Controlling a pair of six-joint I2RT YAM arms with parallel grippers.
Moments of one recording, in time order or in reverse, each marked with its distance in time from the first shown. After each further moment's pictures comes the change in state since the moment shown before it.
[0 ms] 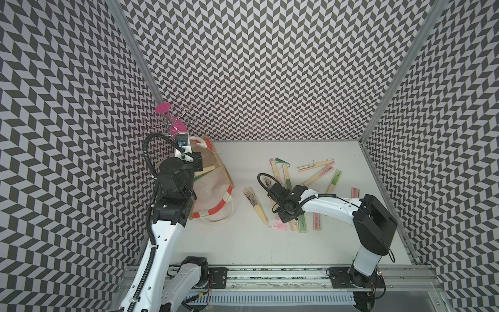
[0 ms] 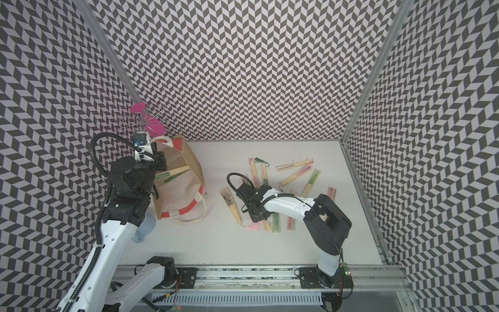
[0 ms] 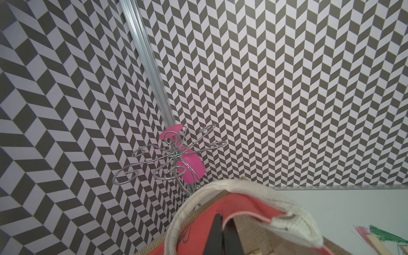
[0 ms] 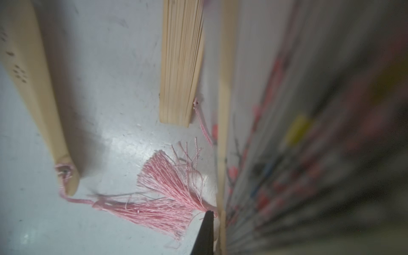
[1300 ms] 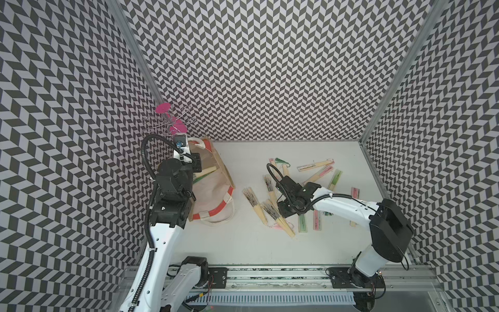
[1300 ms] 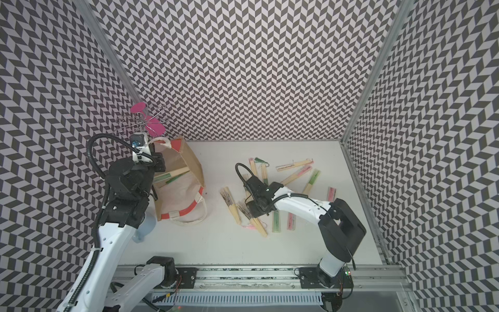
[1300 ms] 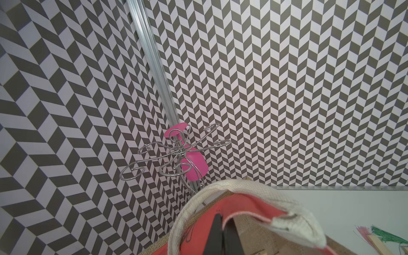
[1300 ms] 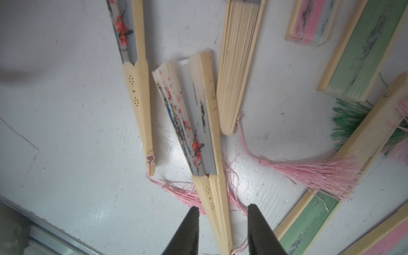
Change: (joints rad) left arm 0.000 -0.020 0.008 -0.027 0.003 -0.010; right arm -0.102 -0.140 -0.090 0.175 -0.259 -0.051
